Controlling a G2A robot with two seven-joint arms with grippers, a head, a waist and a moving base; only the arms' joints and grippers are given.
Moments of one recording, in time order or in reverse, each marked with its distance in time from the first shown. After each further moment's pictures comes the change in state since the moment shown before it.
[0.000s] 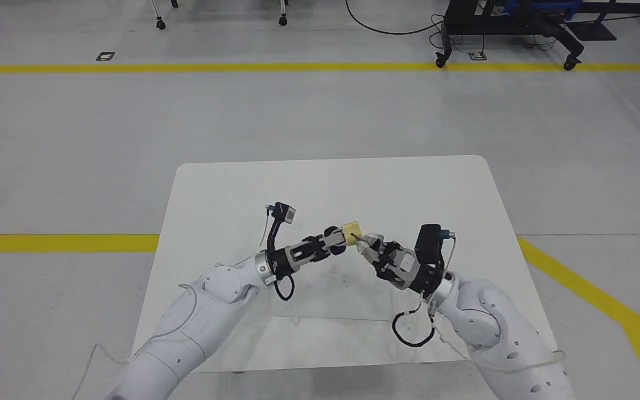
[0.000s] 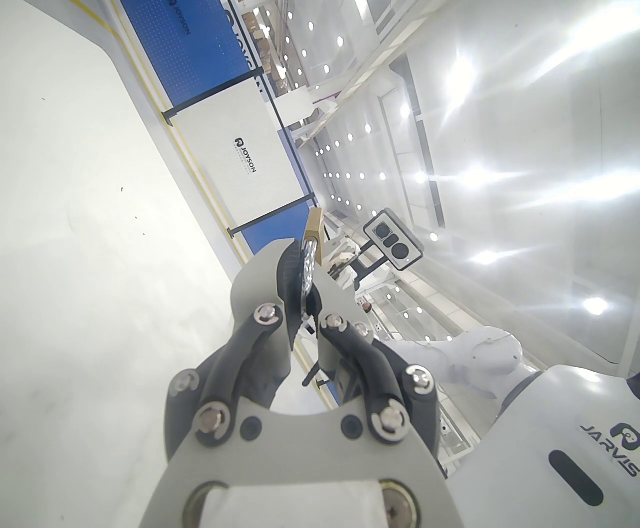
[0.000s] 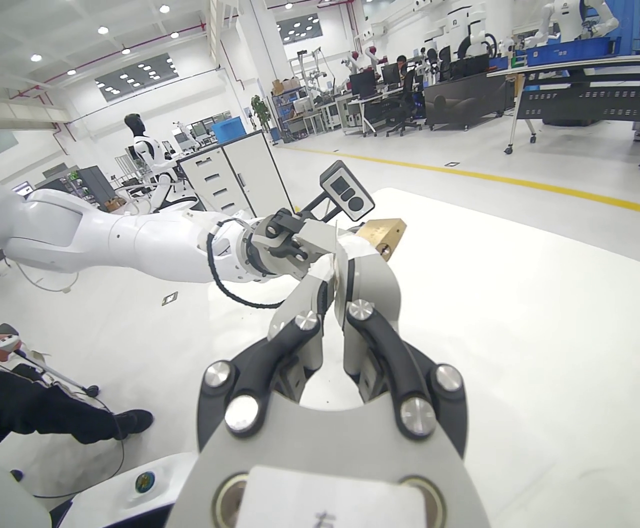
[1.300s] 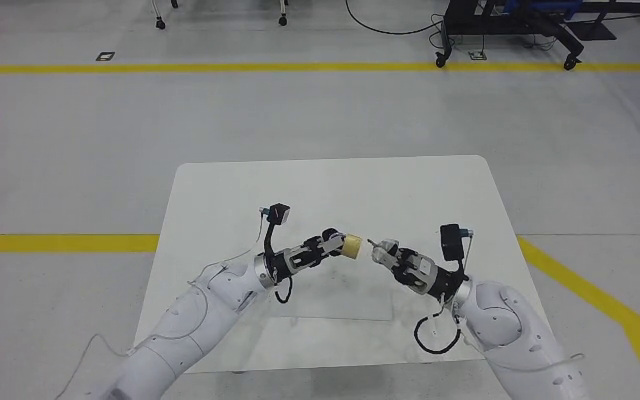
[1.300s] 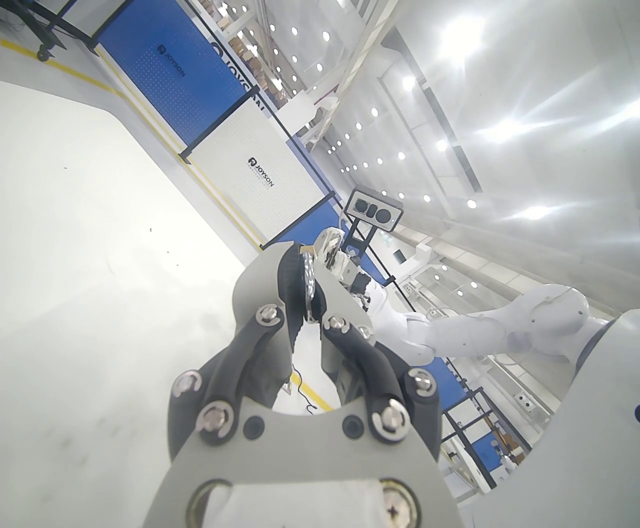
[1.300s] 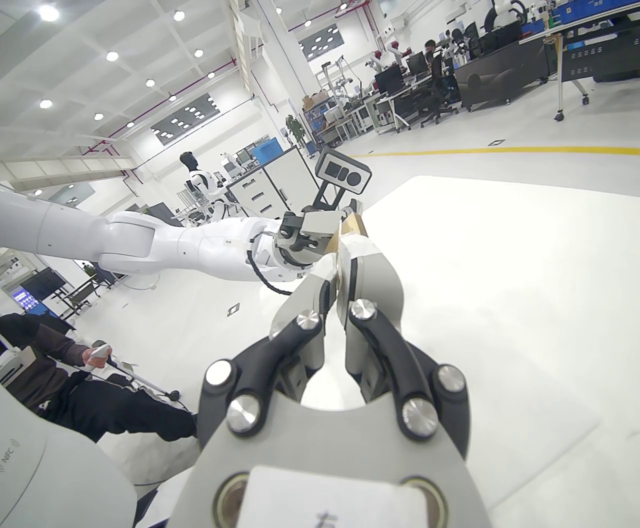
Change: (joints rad) left arm -0.038 0.028 0.132 0.023 0.251 -0.231 0.340; right arm -0.018 0.043 0.027 0.065 0.318 -0.161 0.166
